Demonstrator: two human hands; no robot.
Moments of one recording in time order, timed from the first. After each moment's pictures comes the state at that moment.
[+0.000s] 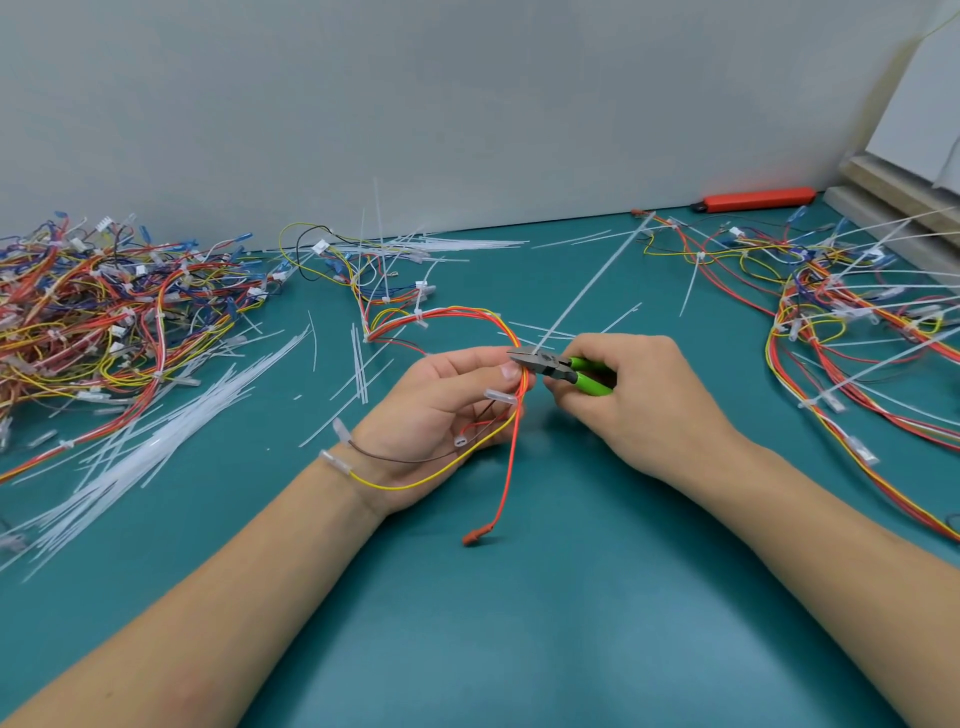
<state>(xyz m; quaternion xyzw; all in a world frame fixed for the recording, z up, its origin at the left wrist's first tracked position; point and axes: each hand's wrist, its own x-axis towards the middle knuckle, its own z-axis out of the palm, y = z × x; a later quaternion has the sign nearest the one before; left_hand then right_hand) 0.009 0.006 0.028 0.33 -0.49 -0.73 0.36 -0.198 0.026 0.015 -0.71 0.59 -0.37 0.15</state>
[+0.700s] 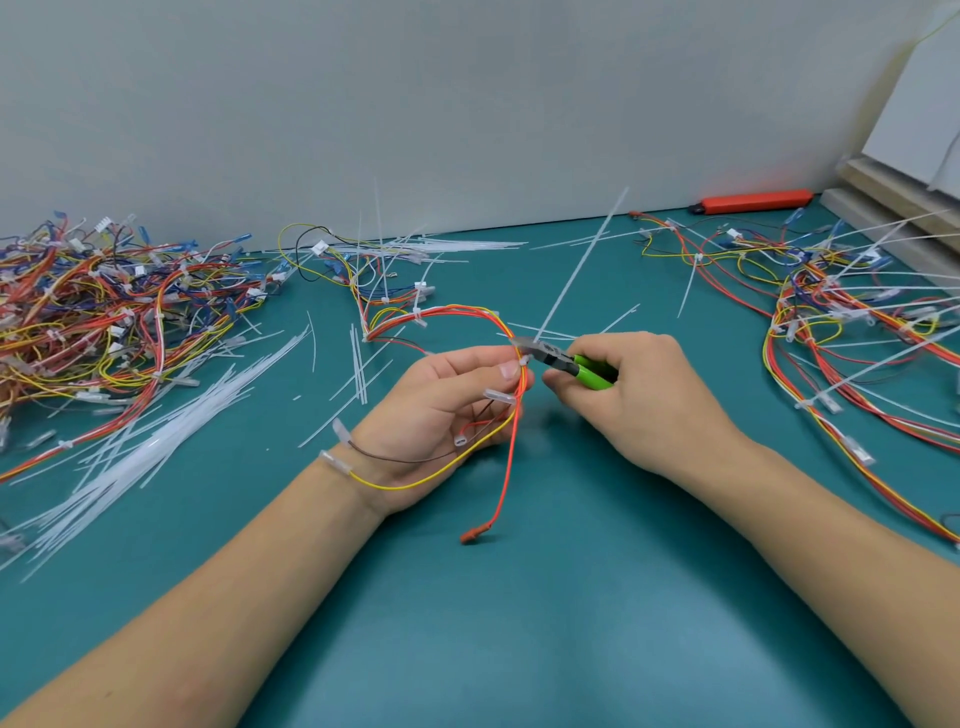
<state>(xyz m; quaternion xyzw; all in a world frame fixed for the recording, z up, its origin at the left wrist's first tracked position) 0.008 0.008 0.030 0.34 -0.47 -0.73 0.37 -0.198 0.029 0.021 -0.69 0.61 -0.35 0.15</state>
